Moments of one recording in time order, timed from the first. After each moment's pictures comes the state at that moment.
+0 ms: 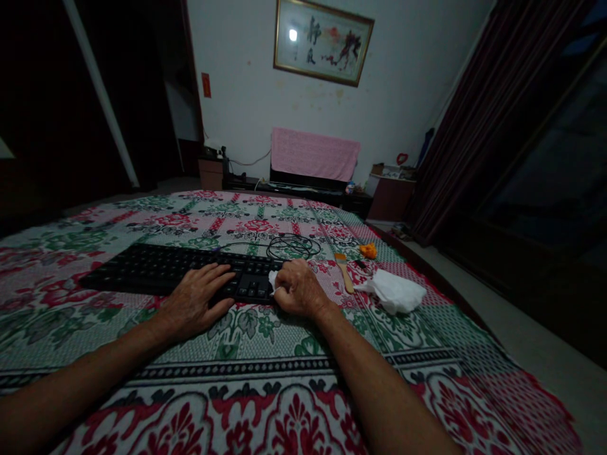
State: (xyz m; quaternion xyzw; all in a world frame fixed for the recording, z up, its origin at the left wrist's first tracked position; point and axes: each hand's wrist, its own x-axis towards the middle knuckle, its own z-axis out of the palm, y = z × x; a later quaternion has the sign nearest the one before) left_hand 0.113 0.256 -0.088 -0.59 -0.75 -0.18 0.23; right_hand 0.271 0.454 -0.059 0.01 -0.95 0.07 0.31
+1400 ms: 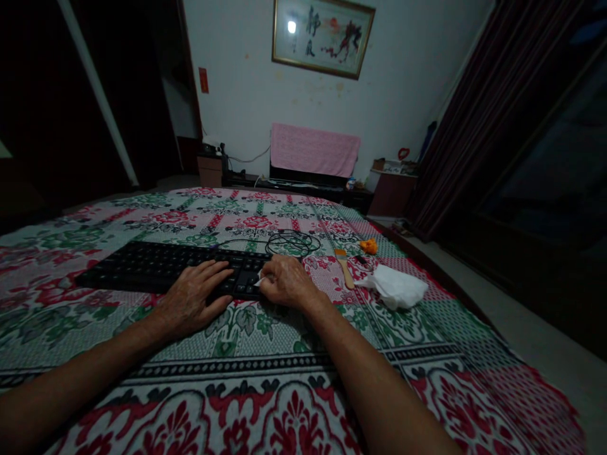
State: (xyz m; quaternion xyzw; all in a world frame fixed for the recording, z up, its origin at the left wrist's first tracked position) left_hand 0.112 0.257 -0.087 -0.60 -0.75 -0.17 0.23; right_hand 0.259 0.436 -0.038 -0.07 -0.98 0.07 0.18
